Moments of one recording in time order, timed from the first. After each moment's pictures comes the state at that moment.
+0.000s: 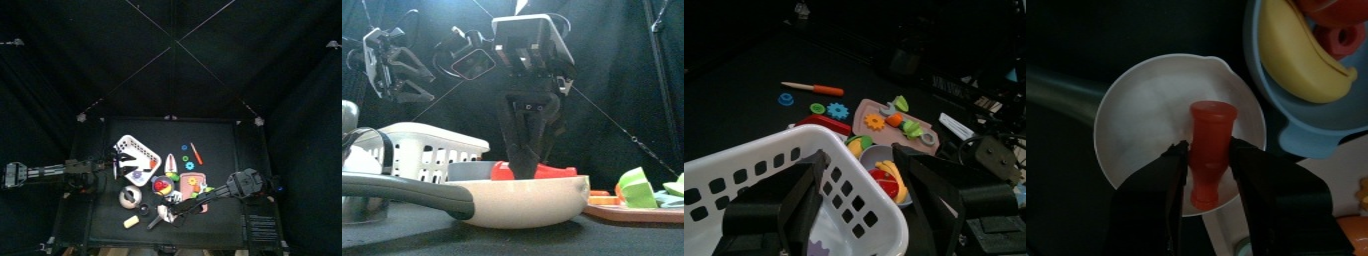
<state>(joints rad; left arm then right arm) 0.26 -0.84 1.21 0.43 -0.16 -0.71 0.31 0.42 0.03 -0.24 0.93 0.80</state>
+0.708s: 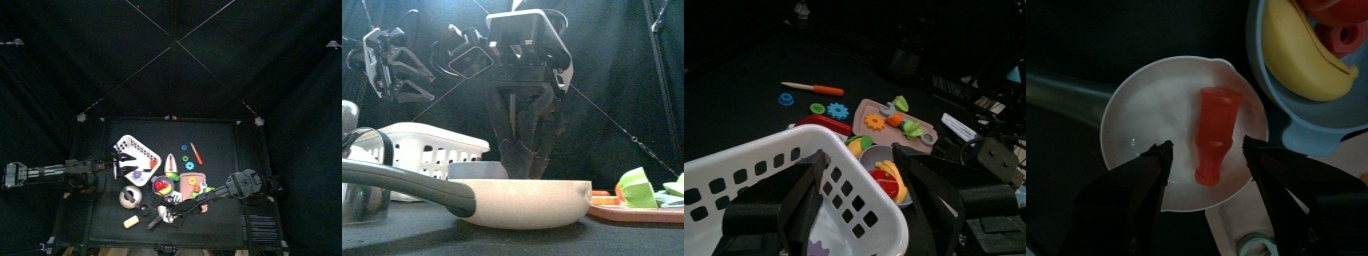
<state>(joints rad) 0.26 -0.85 1.21 0.43 -0.16 -0.71 0.32 0.42 0.00 -0.24 0.96 0.80</state>
